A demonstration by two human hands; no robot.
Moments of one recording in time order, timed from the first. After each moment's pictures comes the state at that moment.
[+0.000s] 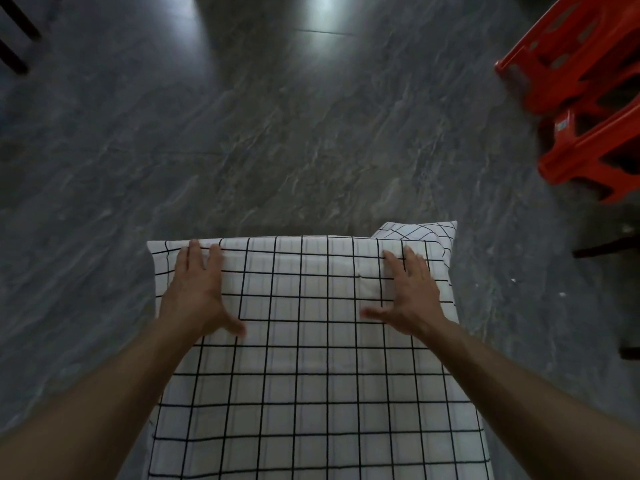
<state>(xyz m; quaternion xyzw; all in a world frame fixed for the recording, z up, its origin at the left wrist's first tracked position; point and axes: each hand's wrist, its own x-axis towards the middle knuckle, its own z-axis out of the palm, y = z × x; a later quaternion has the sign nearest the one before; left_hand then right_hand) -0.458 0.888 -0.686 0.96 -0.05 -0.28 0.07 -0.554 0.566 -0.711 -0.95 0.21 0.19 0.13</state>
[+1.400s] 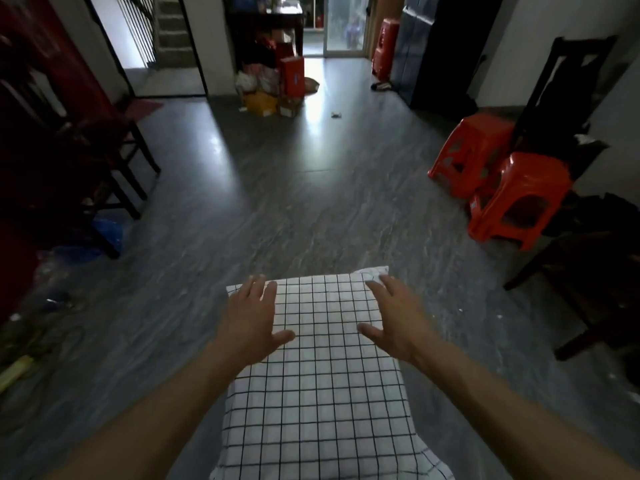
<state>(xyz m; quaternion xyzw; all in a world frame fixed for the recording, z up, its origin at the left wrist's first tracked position) -0.732 0.894 -0.314 0.97 -0.22 -0.07 0.04 -0.821 0.642 -0.315 -0.98 0.10 0.03 0.15</state>
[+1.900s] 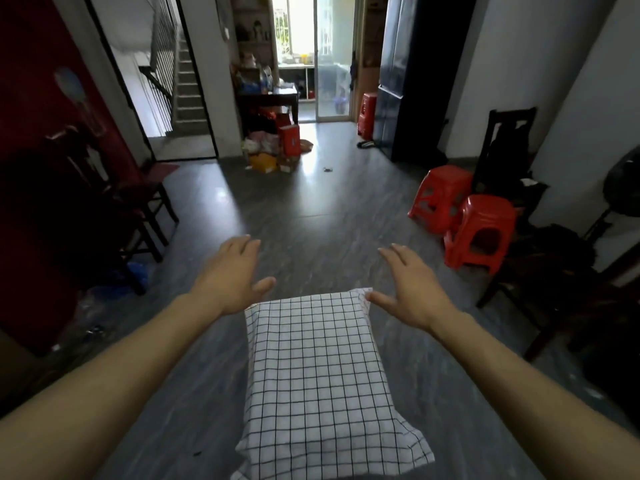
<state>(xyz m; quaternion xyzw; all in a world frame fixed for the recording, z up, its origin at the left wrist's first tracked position) -0.873 0.970 -0.058 0.96 -0.28 0.06 0.06 -1.002 0.679 -0.083 -0.98 0.08 -0.09 0.14</state>
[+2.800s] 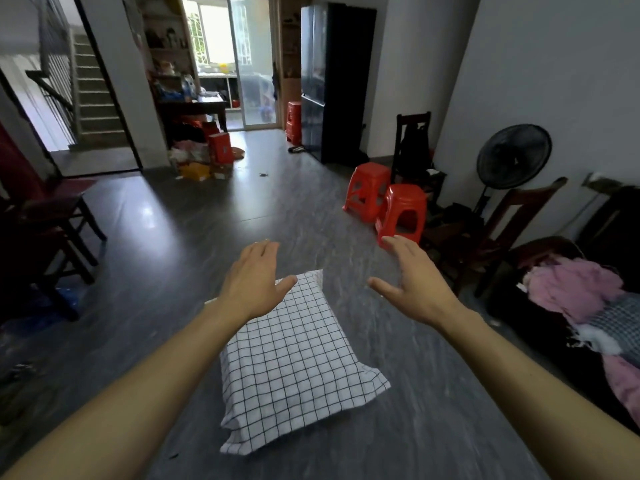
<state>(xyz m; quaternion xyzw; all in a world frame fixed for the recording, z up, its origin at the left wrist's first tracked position) -1.017 0.994 -0.064 0.91 -0.38 0.05 0.17 -1.203 0.779 -0.040 -0.95 0.19 -0.18 0.18</state>
